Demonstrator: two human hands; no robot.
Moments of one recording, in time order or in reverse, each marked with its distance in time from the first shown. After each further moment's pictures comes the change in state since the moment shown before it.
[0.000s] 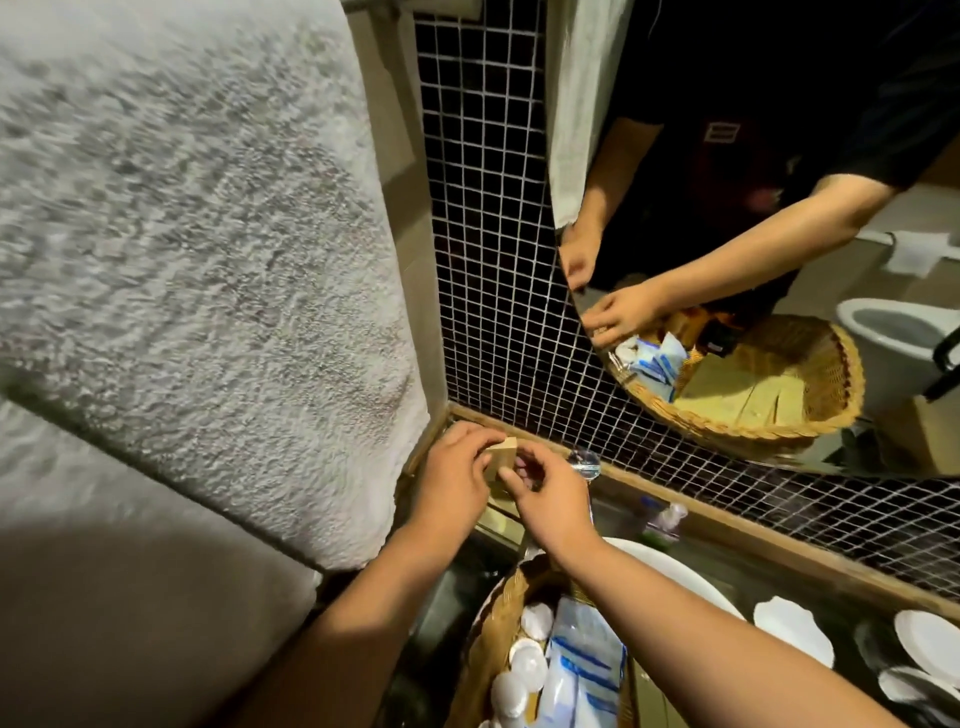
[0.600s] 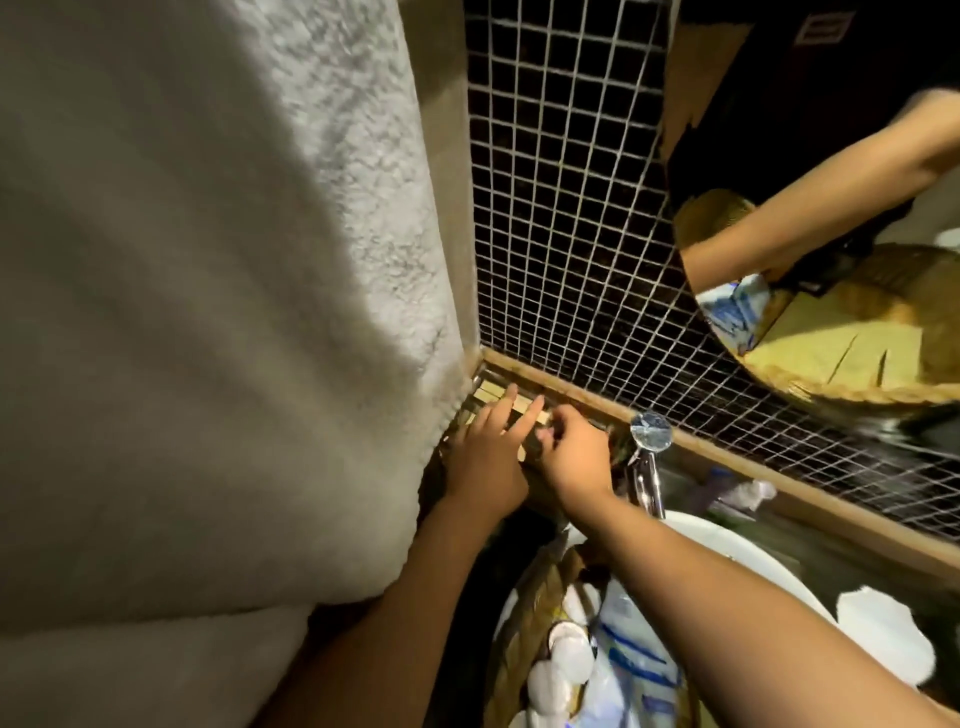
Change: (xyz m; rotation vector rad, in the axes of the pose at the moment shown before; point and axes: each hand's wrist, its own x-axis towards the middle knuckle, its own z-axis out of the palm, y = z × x) left_hand 0.007 -0.107 0.073 0.530 -0.396 -0.099; right_hand 0.054 0.070 0.079 -0.146 -0.020 0.202
